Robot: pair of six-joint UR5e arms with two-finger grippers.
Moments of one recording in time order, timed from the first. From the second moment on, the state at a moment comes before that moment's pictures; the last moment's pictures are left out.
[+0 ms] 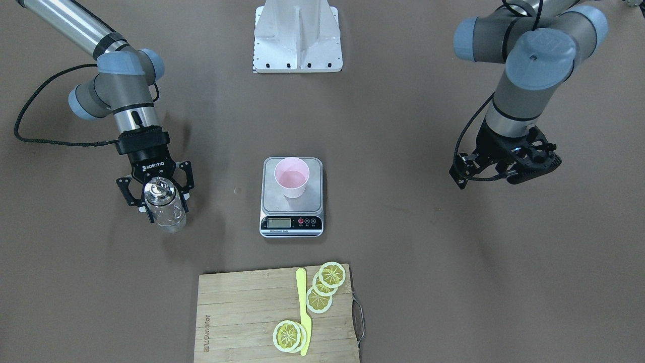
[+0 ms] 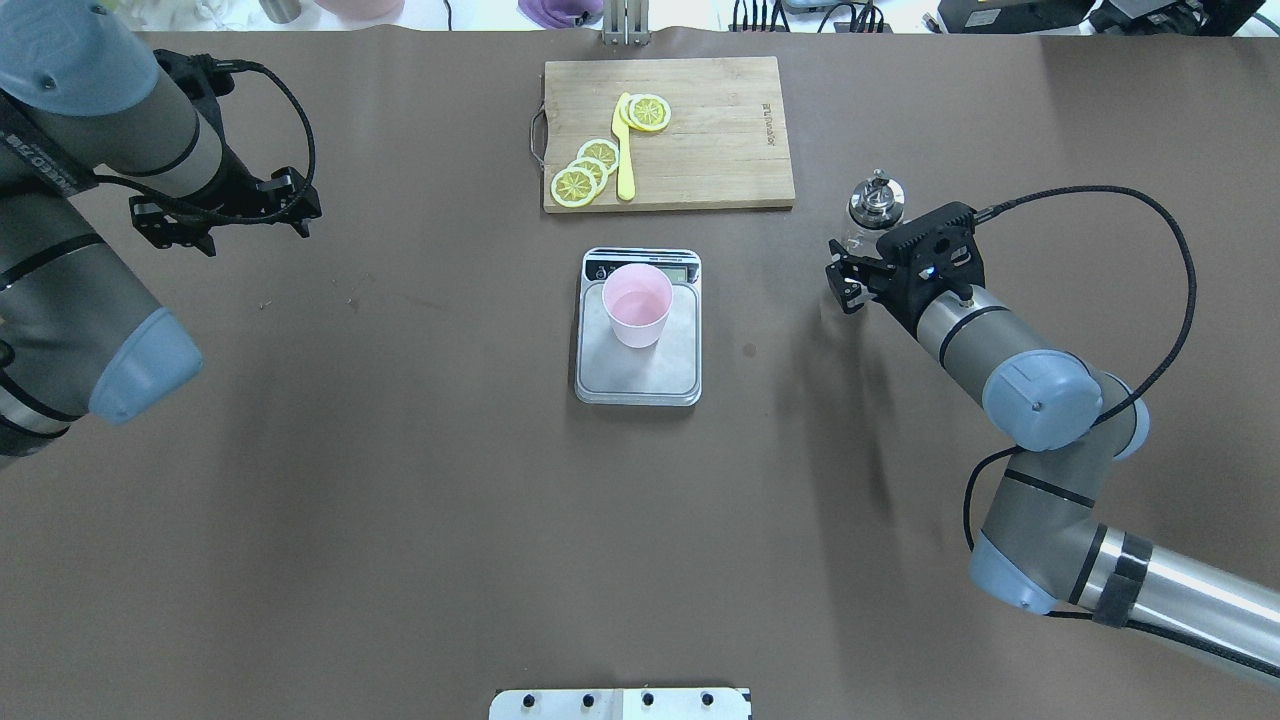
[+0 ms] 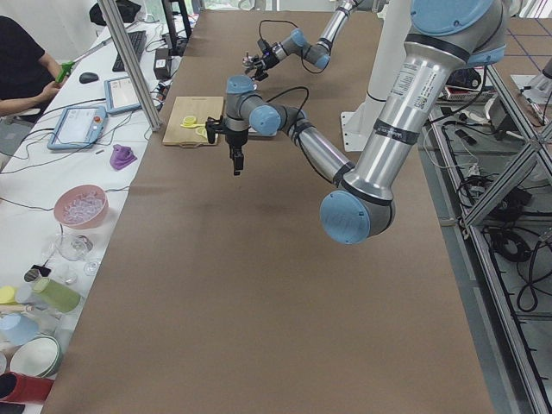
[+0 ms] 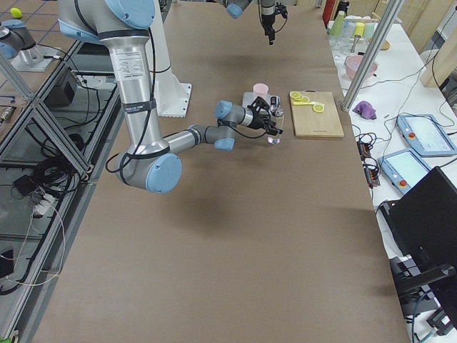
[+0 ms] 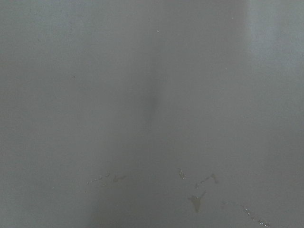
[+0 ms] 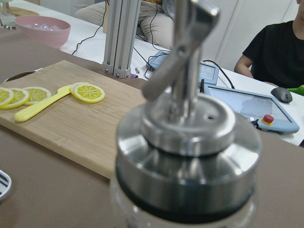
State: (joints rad) left arm -0.90 -1.99 -1.81 -1.49 -1.96 -1.14; right arm 0.55 -1.31 1.57 -0.53 1.12 0.59
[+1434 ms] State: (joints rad) left arm -1.20 -1.73 -1.80 -1.47 -2.10 -0.30; right arm 0.37 -1.10 1.73 -1.22 0.65 0.11
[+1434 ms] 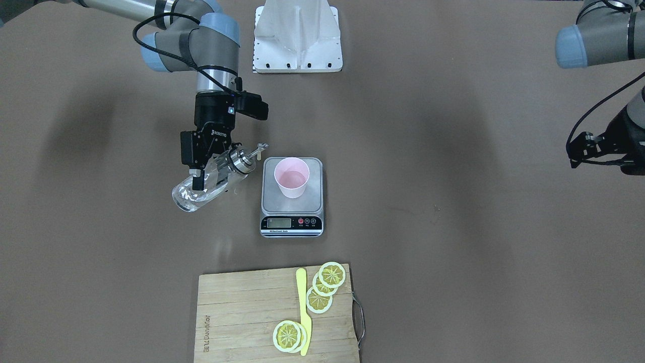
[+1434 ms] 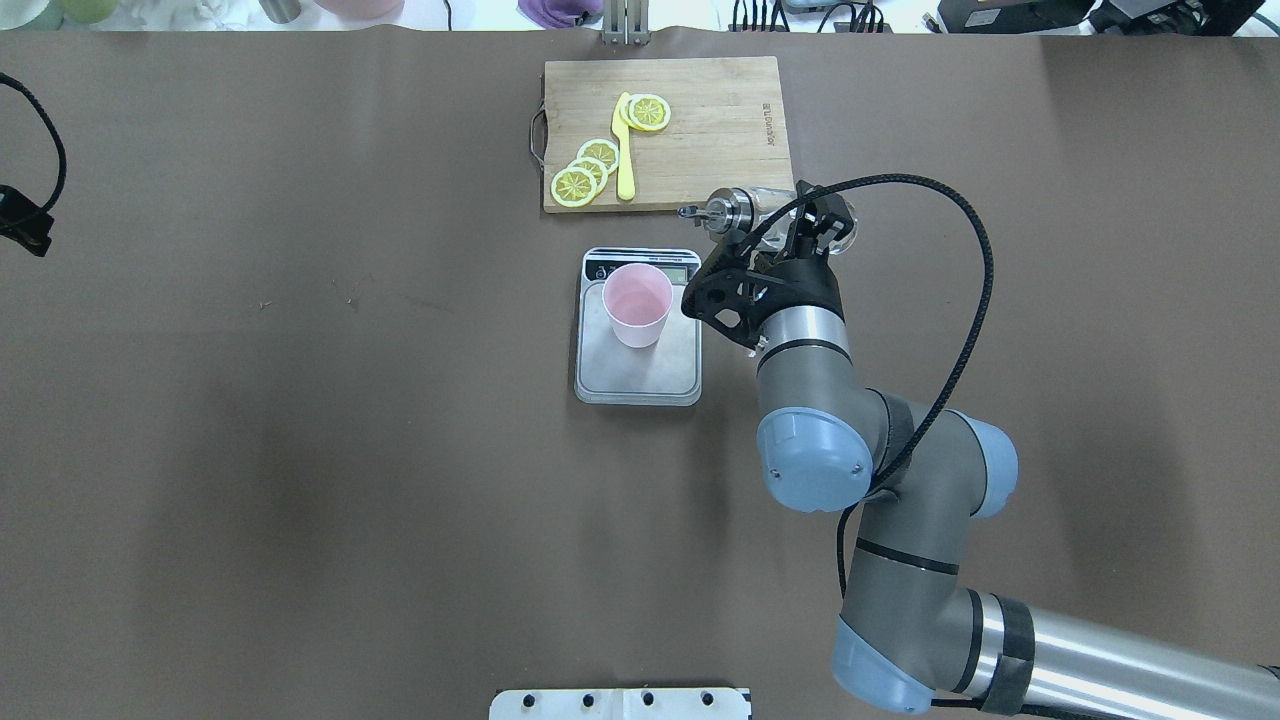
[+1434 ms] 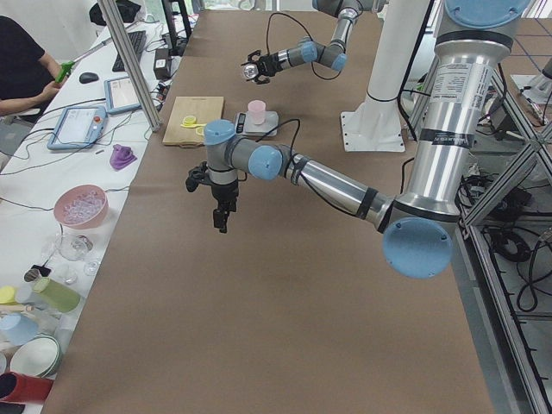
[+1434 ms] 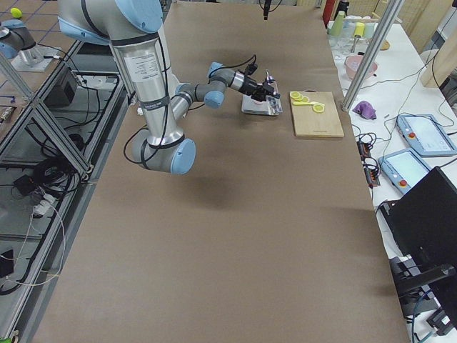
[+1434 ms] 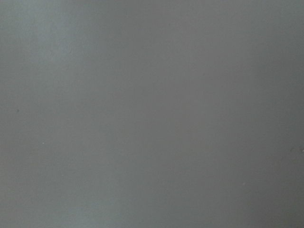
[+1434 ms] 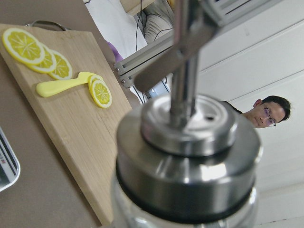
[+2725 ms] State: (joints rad) left arm -1.21 -1.73 -1.75 -1.47 -2.09 -0.28; right arm 0.35 -1.07 1.57 -1.26 0.48 -0.04
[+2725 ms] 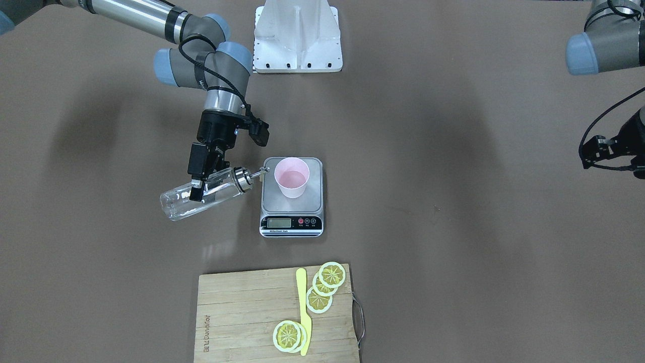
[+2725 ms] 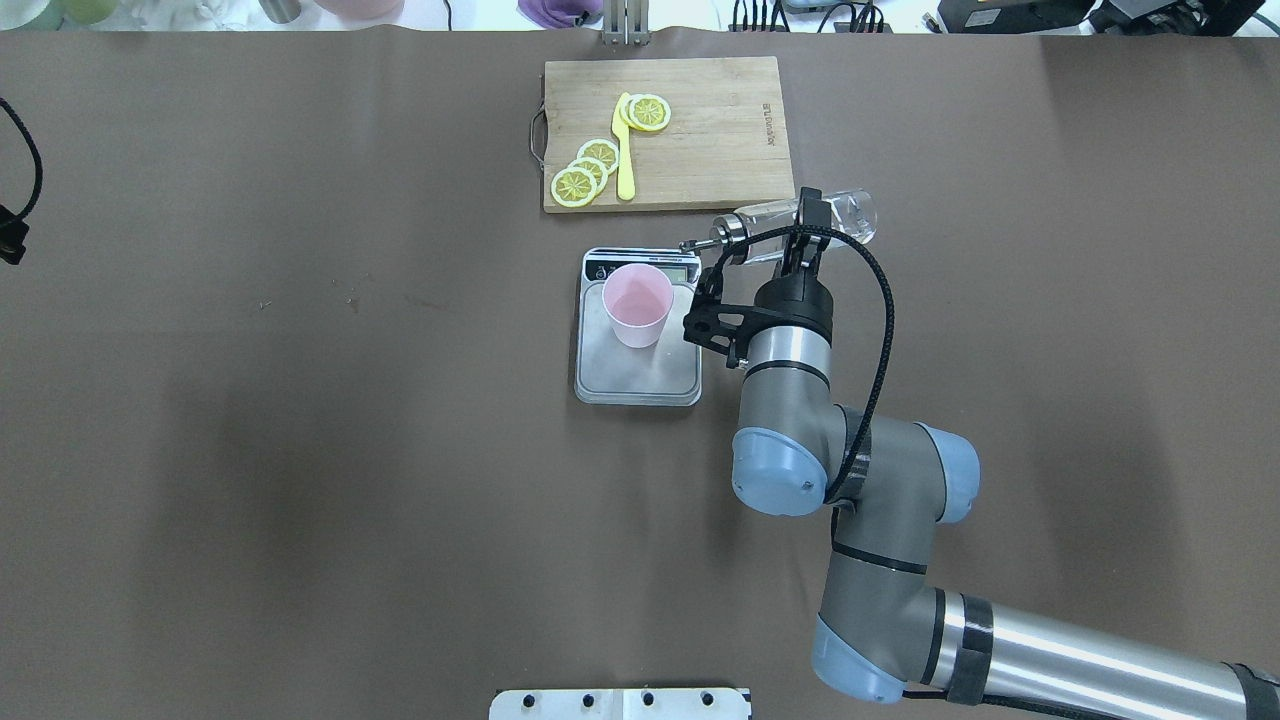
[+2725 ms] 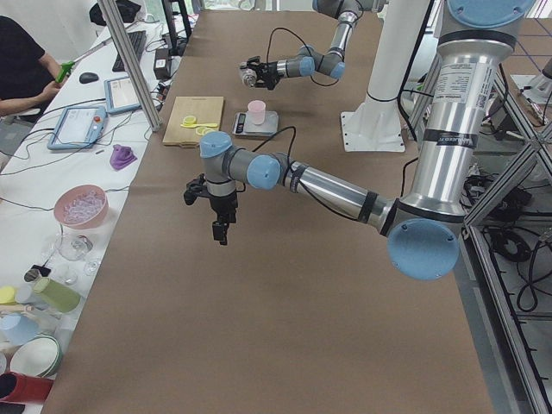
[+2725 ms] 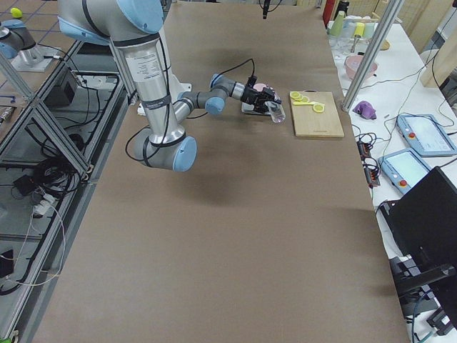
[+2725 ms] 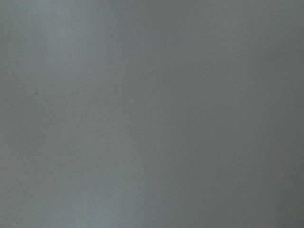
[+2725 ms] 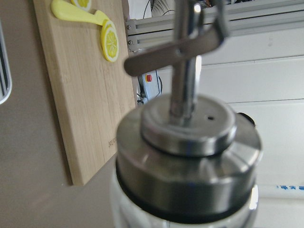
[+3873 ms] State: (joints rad) left arm -1.22 -1.73 -1.72 -1.48 -2.09 -0.28; right arm 0.30 -1.05 1.55 -1.26 0.33 -0.21
